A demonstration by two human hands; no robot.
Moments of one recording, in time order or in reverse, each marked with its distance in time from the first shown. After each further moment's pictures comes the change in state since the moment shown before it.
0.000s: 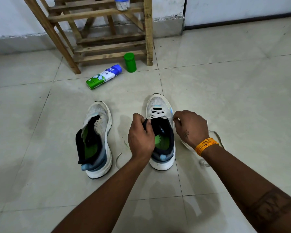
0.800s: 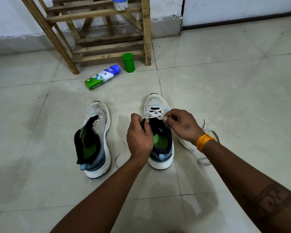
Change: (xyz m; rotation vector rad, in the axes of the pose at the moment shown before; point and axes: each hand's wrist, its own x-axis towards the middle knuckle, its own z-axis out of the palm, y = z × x) left_hand -0.001 0.002 -0.001 -0.001 0.004 -0.007; right_hand 0.011 -0.007 0.001 0.596 -0.167 0.144
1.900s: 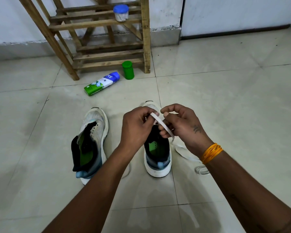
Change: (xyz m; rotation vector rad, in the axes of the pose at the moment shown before) left_hand 0.043 0.051 -0.032 -0.187 -0.250 0.226; right_hand -0.036 -0.076 -0.041 0.698 -0.050 0.143
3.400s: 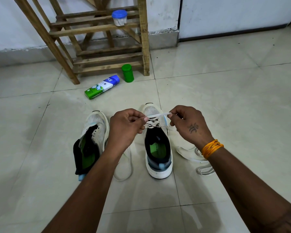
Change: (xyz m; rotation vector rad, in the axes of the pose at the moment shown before) left_hand 0.006 0.004 -0.036 -0.198 -0.071 -0.329; right_hand 0.027 0.021 -0.022 -0.674 0.202 -0.211
